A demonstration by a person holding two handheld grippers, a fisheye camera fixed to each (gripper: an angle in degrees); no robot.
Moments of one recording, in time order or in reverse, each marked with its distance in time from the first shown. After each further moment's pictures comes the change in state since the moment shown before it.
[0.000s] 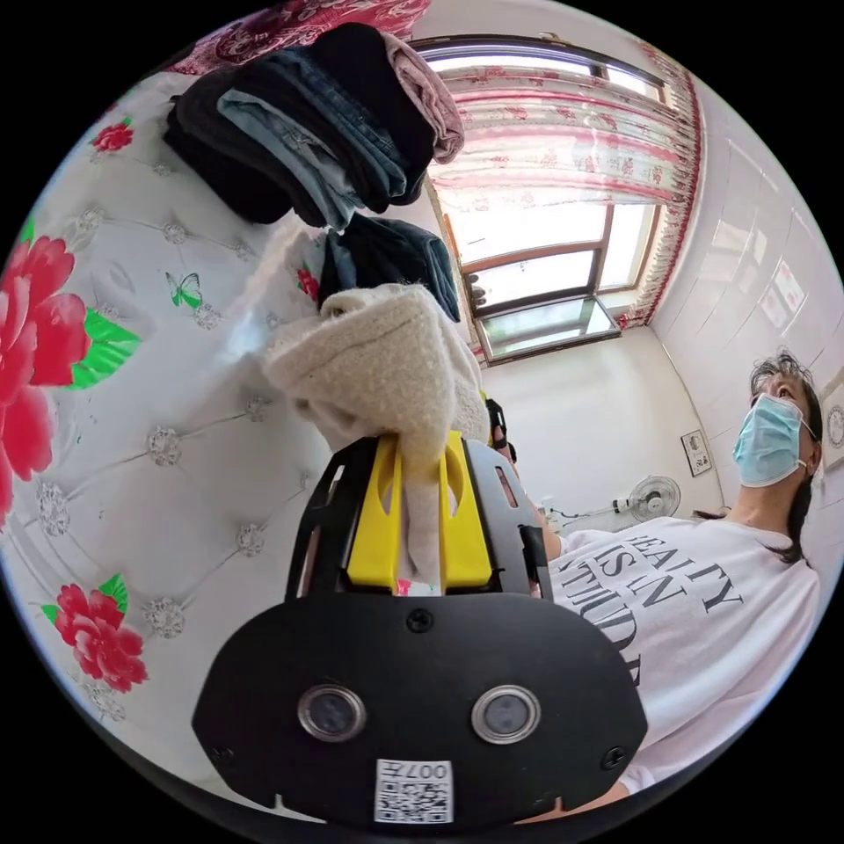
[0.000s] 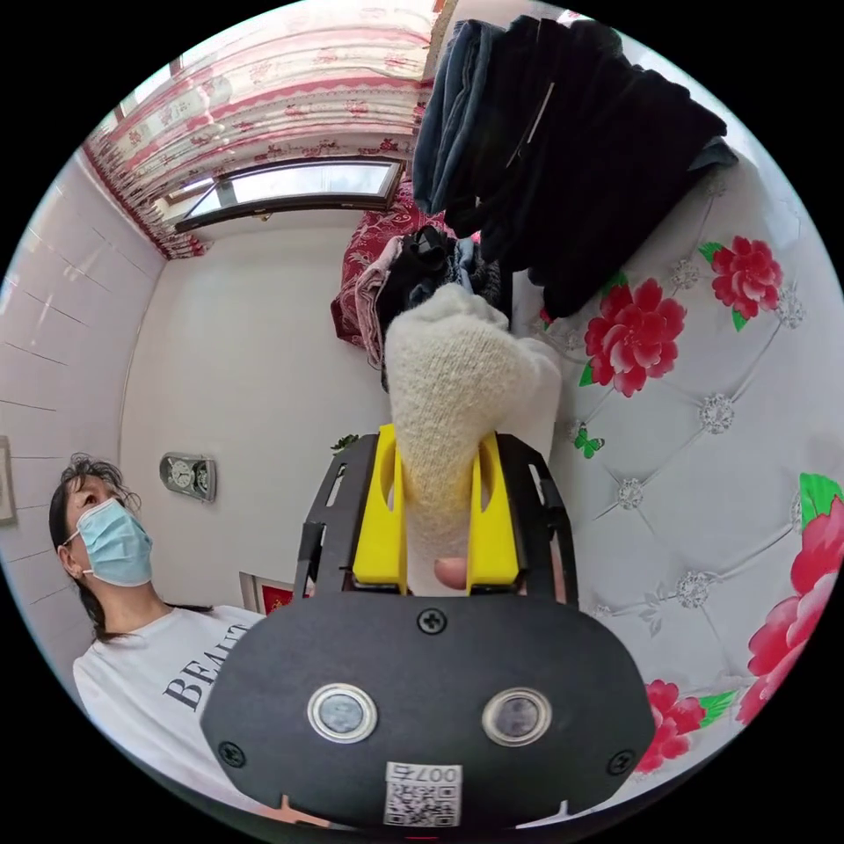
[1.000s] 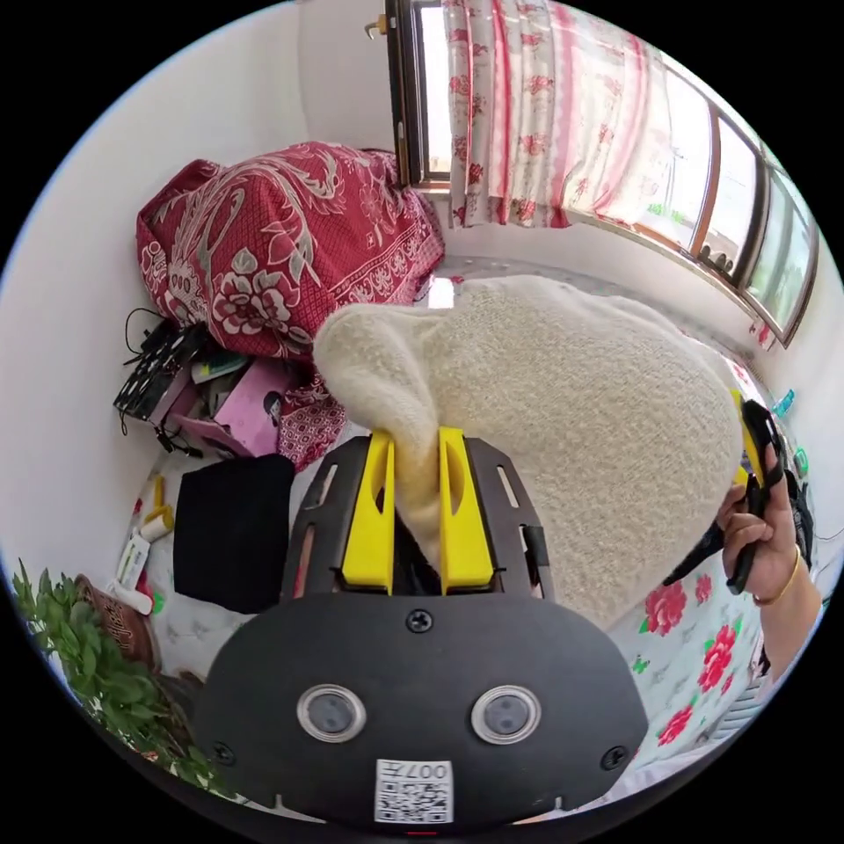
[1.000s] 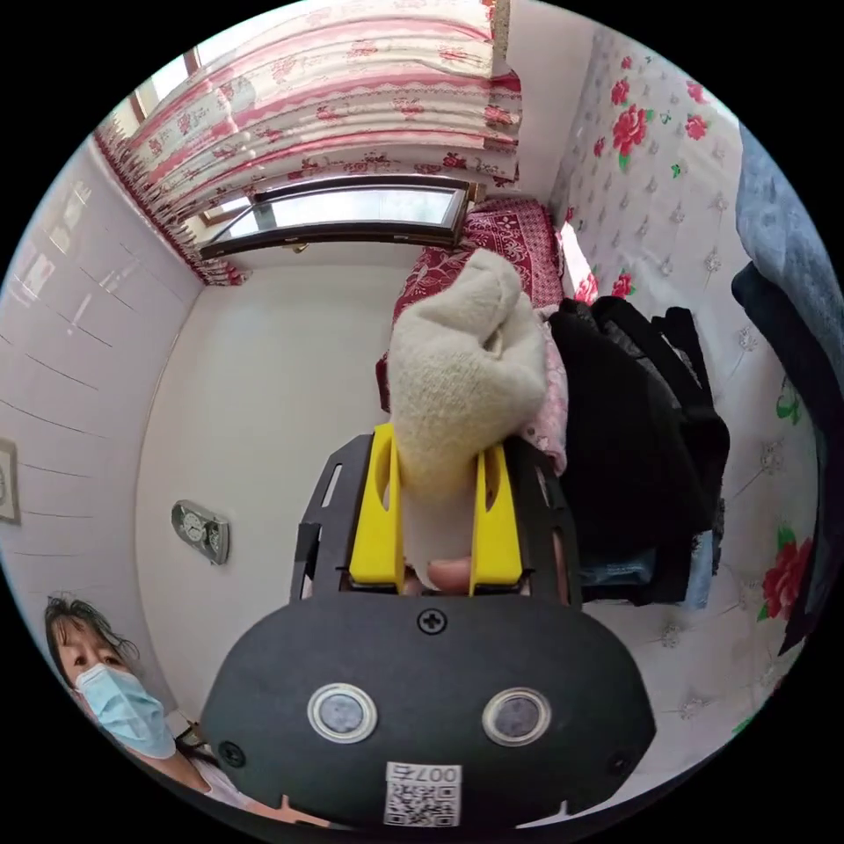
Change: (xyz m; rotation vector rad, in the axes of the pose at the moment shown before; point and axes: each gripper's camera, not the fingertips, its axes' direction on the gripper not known) left arm -0.001 -0.410 0.072 0.154 -1.182 0.354; right arm -0.131 -0.283 0.302 0.083 -0.115 -0.148
